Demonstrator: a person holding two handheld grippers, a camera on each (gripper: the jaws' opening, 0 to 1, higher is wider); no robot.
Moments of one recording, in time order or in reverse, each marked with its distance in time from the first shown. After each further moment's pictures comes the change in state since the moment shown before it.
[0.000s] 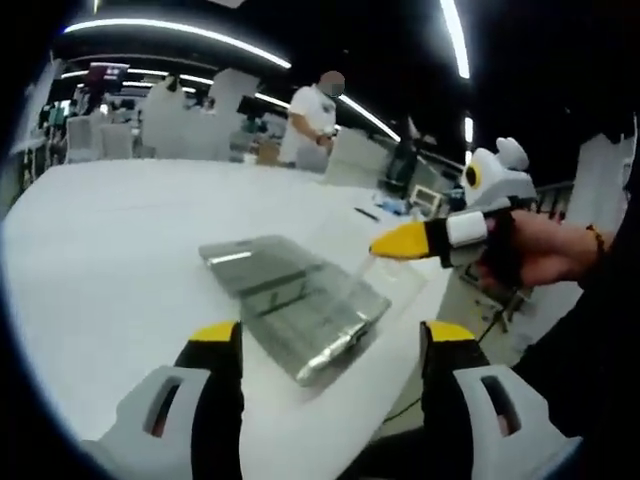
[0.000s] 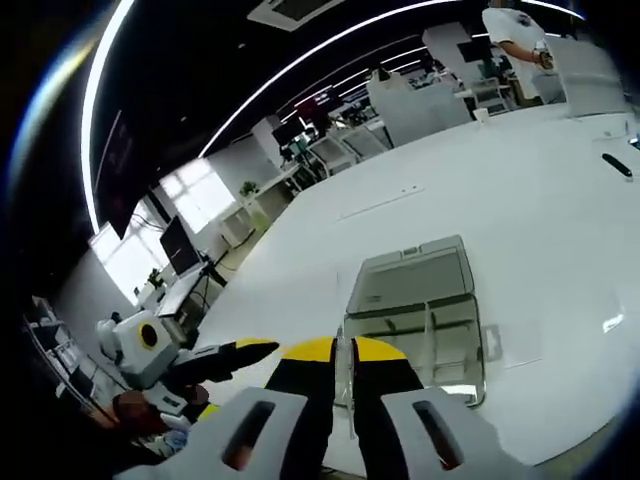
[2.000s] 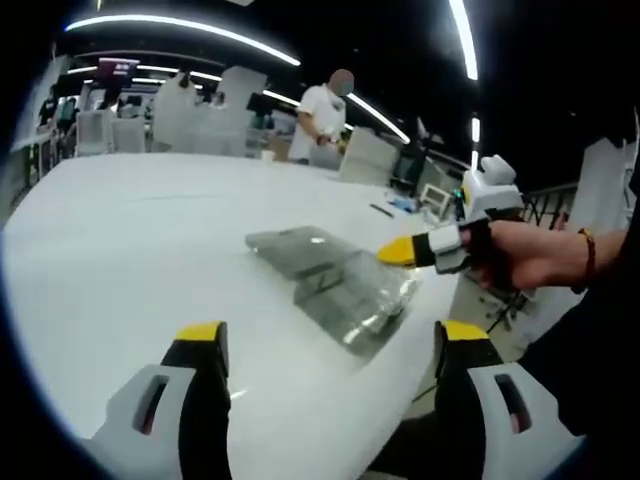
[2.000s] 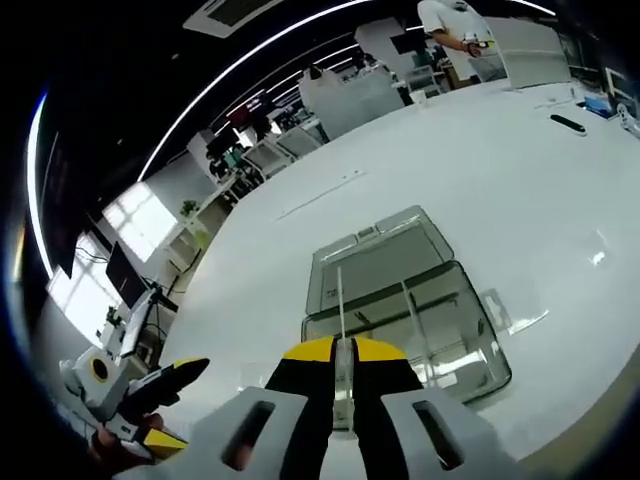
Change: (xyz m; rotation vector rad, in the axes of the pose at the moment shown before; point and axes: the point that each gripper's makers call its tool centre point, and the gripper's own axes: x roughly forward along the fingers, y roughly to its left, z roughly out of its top) left arm -0.041 0.053 -0.008 -0.006 0.017 0.023; right arm 0.043 -0.019 -0.022 0.142 0.007 -0.238
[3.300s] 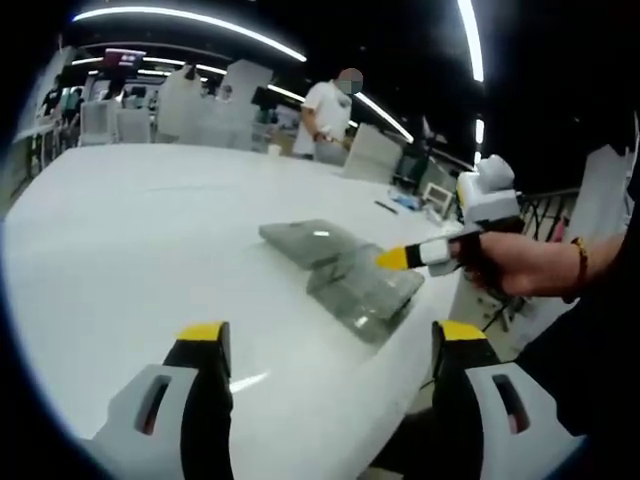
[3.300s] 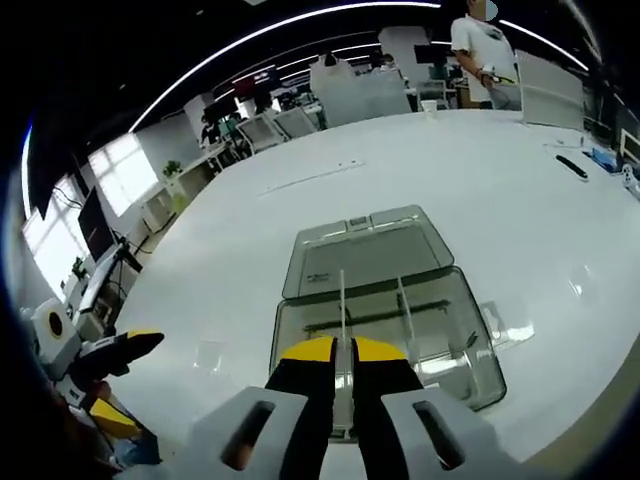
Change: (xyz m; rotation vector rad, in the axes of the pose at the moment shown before) left arm -0.012 0.016 -0.008 -0.027 0.022 0.001; right arm 0.018 -0.008 -0.012 -0.185 0.032 -0.128
